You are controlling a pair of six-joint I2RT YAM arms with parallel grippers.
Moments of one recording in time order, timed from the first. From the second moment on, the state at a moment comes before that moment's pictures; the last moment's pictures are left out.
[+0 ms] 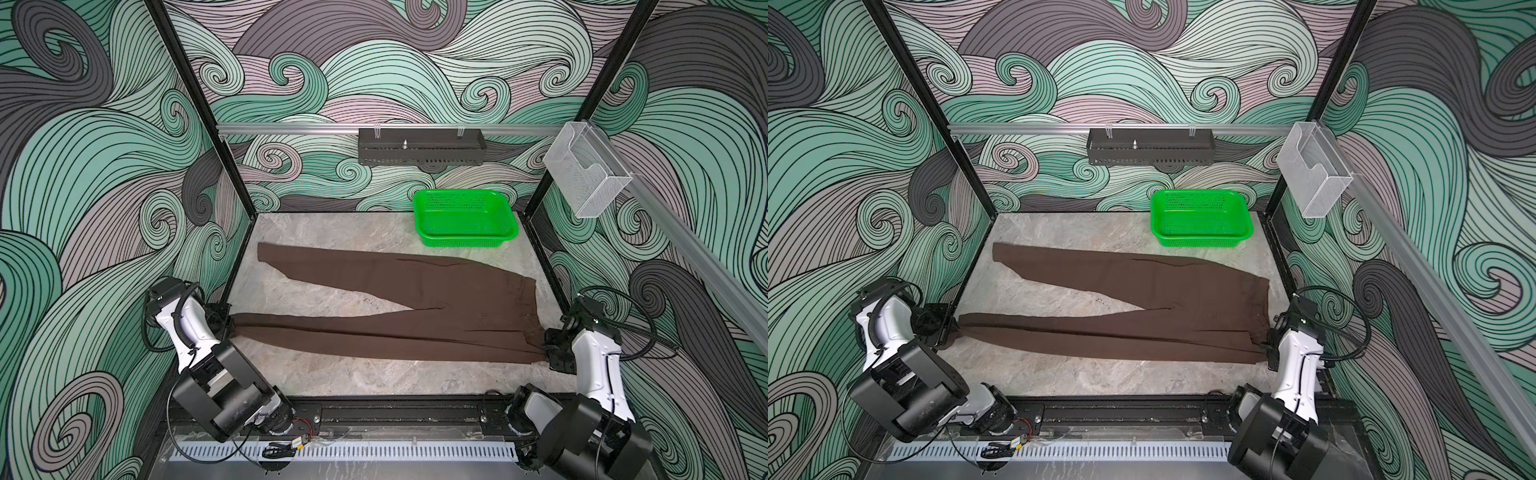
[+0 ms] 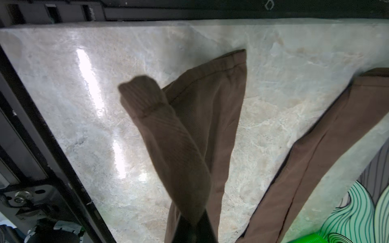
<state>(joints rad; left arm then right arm) 0.83 1.31 1.03 -1.15 0.19 -0.74 -0.58 1.00 0.64 -1.02 0.13 1.18</state>
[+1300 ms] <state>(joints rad) 0.65 1.40 1.02 -1.06 0.24 -0.71 -0.23 1.10 0.73 -0.90 0.00 1.12</state>
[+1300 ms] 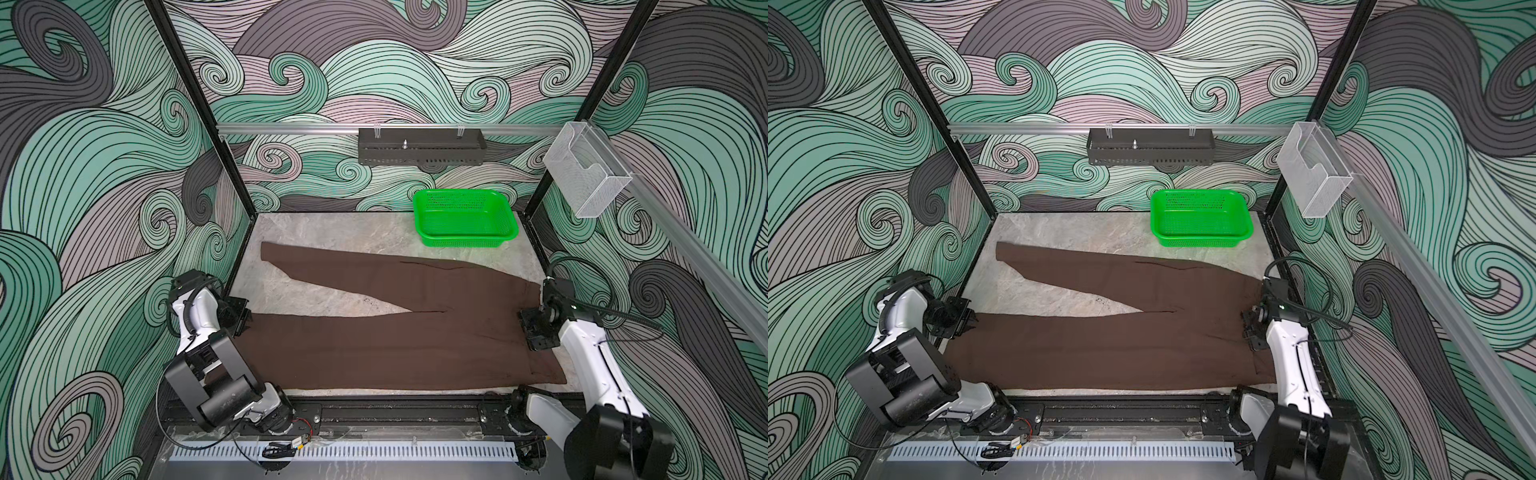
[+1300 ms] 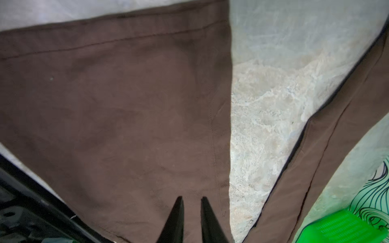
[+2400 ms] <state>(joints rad) 0.28 2.36 2.11 -1.23 0.09 -0.68 -0.14 1.67 1.06 -0.64 -0.05 0.96</state>
